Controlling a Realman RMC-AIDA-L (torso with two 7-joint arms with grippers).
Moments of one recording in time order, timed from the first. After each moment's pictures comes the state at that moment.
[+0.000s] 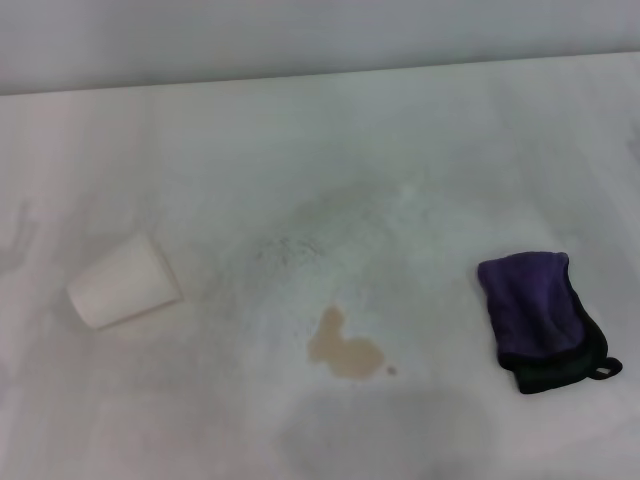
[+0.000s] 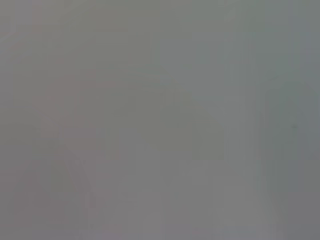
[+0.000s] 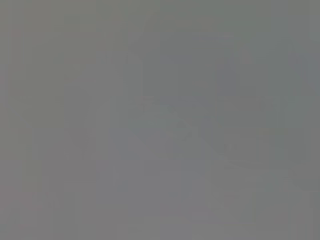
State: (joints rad) left arm -0.37 -2.09 2.84 0.09 -1.46 1.46 0.03; right arm 0.38 2.02 -0.31 -0.11 2.16 1.21 -2.88
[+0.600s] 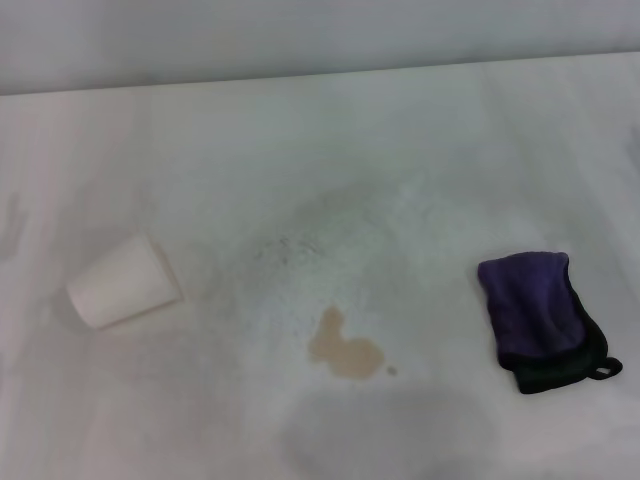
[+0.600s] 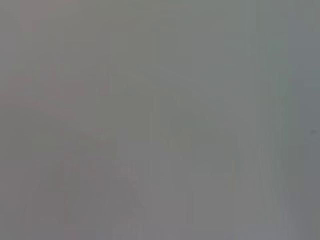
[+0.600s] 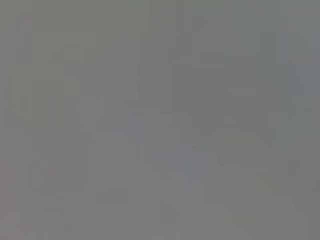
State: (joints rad) left arm -0.39 -2.08 2.84 0.08 -1.51 1.46 0.04; right arm 0.38 2.02 -0.26 -0.04 2.16 1.30 -2.88
